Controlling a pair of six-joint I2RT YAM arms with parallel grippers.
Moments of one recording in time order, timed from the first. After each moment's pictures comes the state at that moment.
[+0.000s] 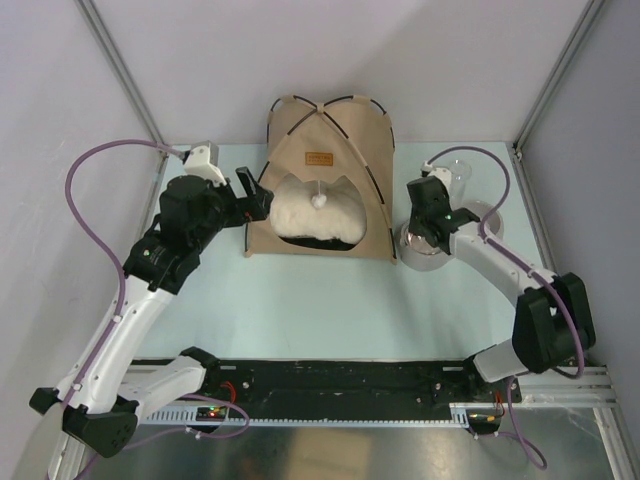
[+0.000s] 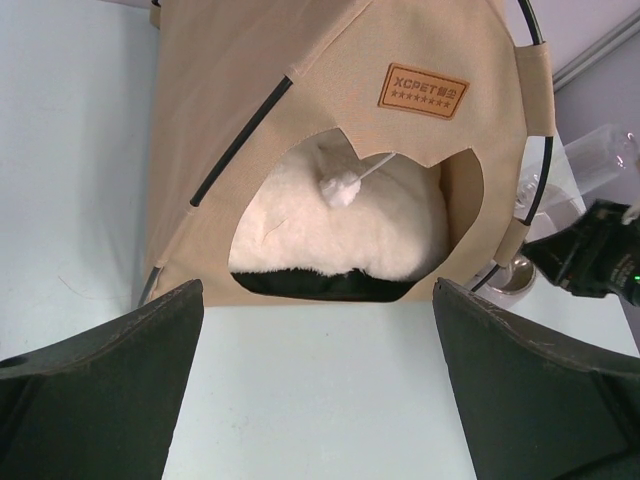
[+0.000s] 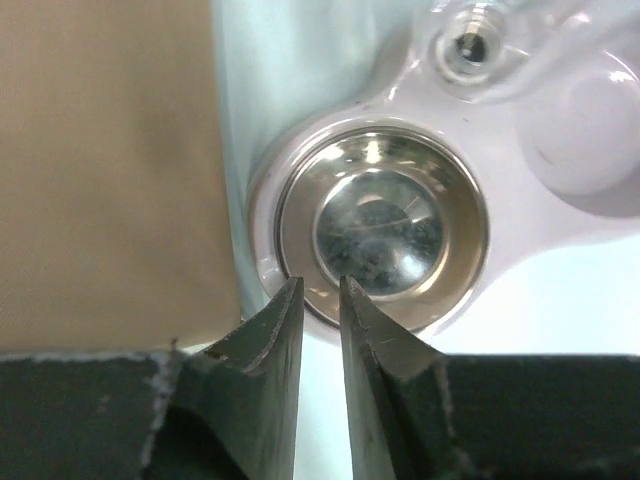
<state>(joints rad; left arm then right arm) -0.43 0.98 1.21 -0.54 -0.13 -0.44 0.42 1.50 1.09 -0.41 0.38 0.38</state>
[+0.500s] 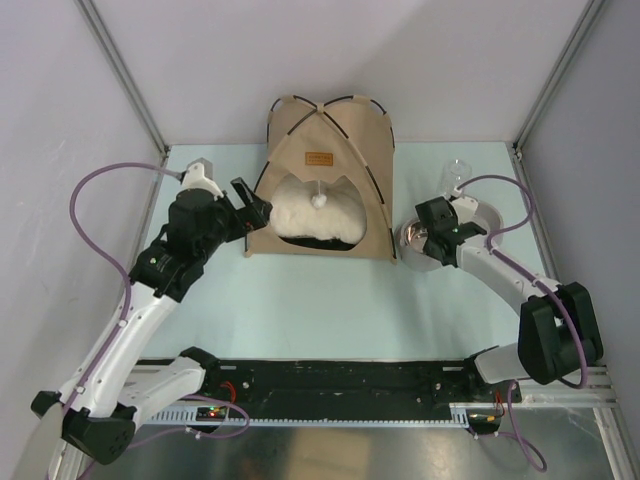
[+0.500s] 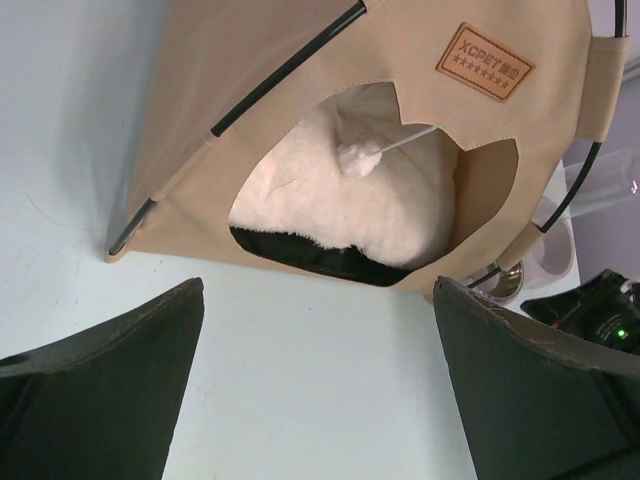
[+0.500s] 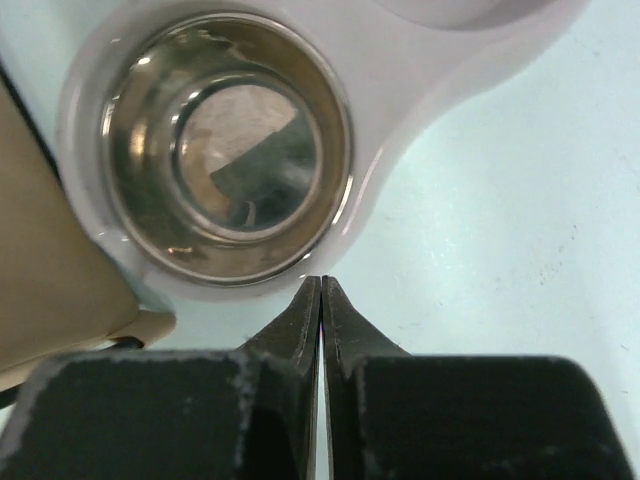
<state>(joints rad) -0.43 0.94 1.09 -0.55 -0.17 -0.63 0.39 1.40 0.94 -0.56 0.53 0.72</state>
